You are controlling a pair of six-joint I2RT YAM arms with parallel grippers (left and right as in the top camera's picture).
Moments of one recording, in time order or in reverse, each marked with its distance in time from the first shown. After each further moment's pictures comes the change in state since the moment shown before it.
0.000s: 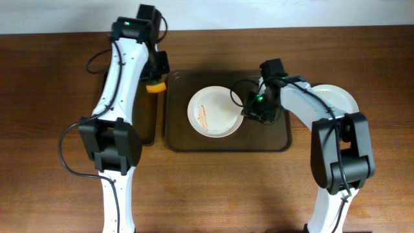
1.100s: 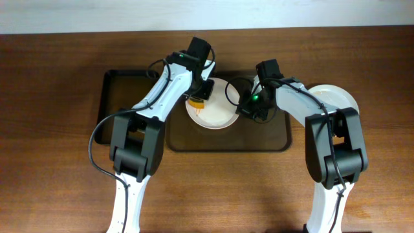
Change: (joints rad) left arm -0.219 0.002 -0.415 0.507 0.131 0.333; right arm 0.020 0.061 0.005 0.112 -0.083 0.044
